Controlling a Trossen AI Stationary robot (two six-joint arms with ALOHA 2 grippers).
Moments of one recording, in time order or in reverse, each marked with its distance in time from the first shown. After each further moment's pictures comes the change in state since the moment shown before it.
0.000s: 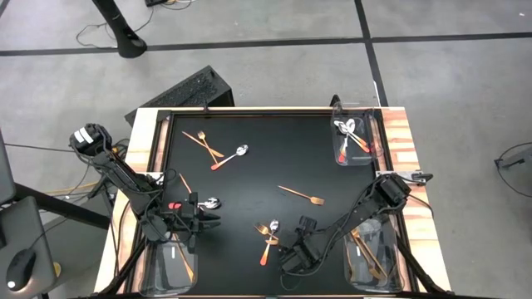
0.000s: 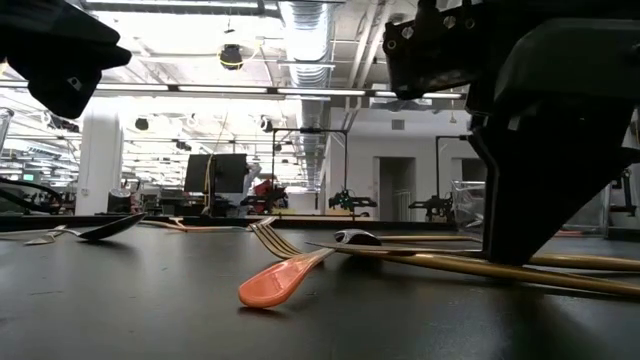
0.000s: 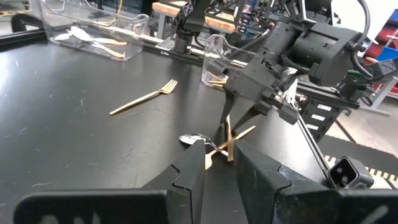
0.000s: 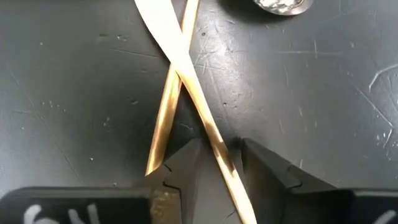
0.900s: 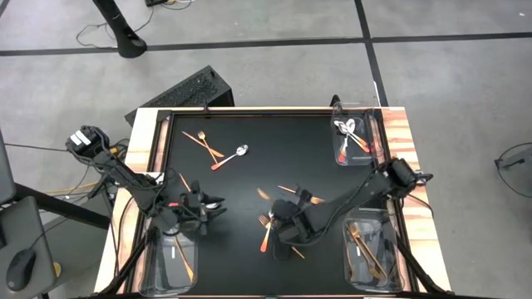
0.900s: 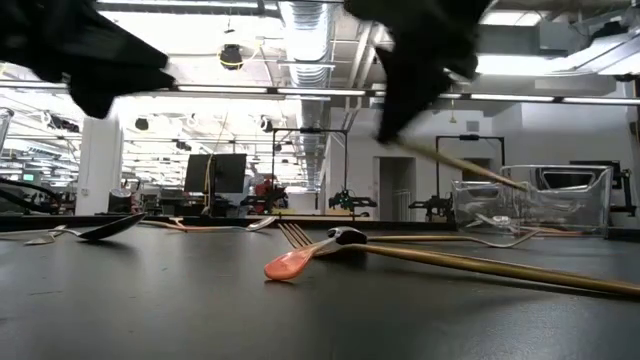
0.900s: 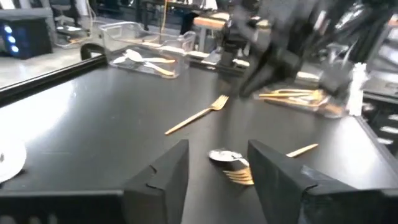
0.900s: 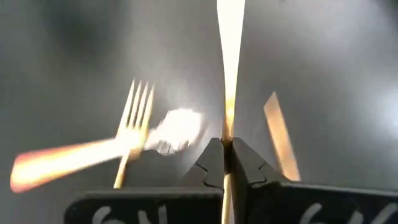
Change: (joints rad) left arm 0.154 0.000 0.000 0.000 -0.034 0.121; right arm -0.133 -0.178 0.001 0.004 0.344 -0.022
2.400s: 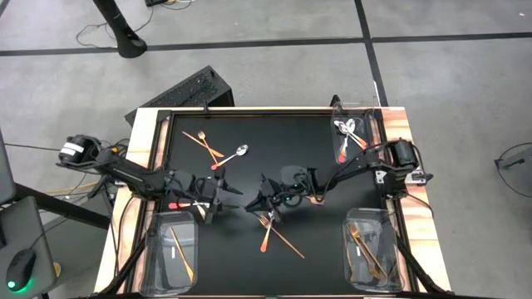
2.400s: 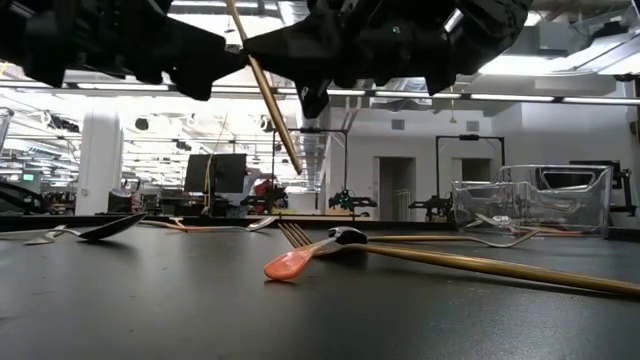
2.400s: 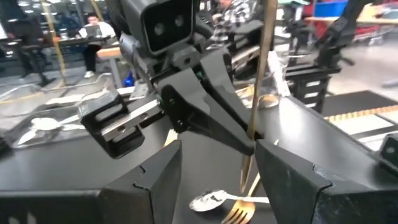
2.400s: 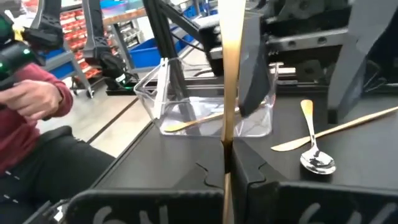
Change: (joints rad) left arm 0.507 -0.001 0.000 0.219 0.918 0.503; right arm -0.369 -0.102 -0.557 1.626 -0.961 -0.740
